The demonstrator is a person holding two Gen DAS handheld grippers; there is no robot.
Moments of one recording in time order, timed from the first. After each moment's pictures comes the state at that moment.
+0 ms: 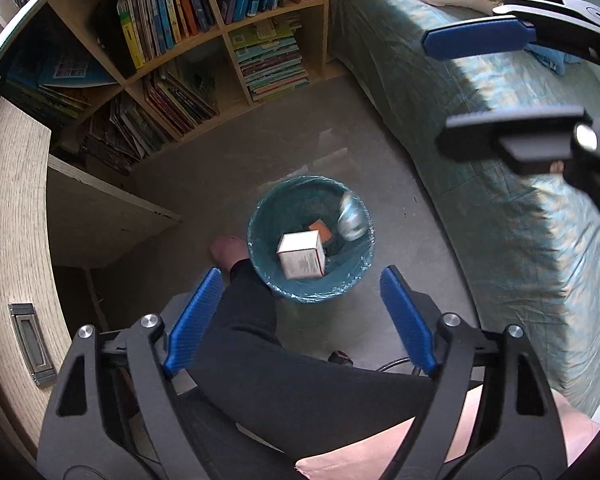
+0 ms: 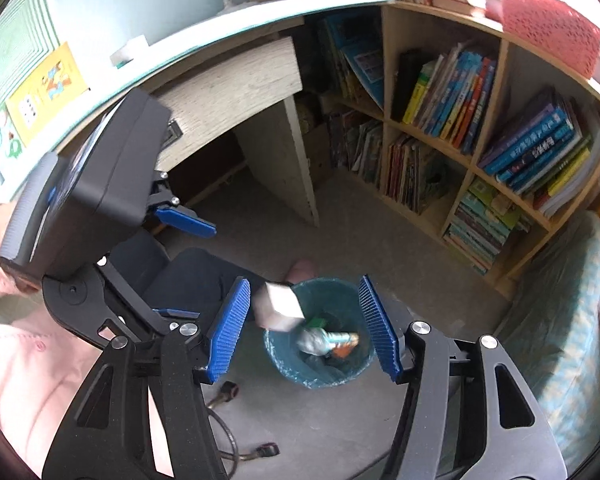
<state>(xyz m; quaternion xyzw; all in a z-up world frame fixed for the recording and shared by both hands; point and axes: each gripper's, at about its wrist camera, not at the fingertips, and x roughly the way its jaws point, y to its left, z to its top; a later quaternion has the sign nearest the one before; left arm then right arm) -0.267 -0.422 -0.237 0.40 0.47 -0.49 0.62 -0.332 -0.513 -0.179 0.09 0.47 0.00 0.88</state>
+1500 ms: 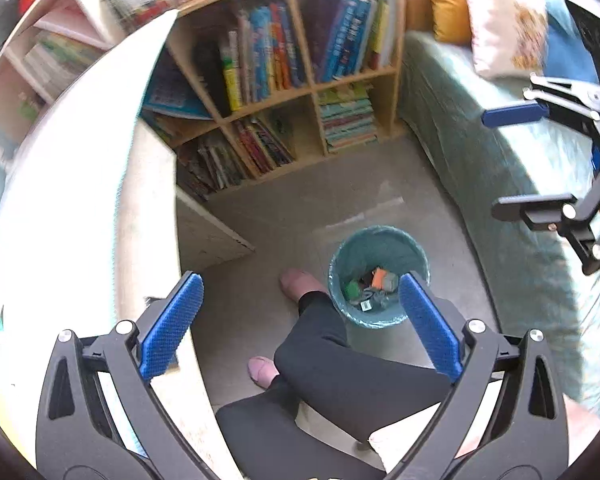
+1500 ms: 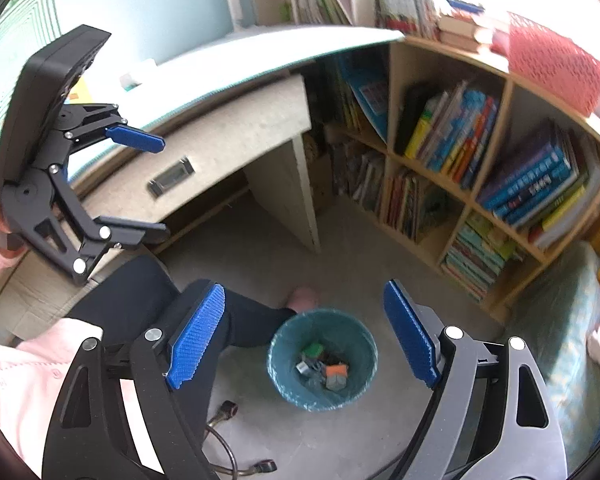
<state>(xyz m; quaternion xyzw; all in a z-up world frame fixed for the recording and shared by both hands) -0.204 -0.370 -0.128 0.36 0.40 -0.43 0.72 -0.311 -0.505 -0.126 0.07 0.42 0.03 0.90</state>
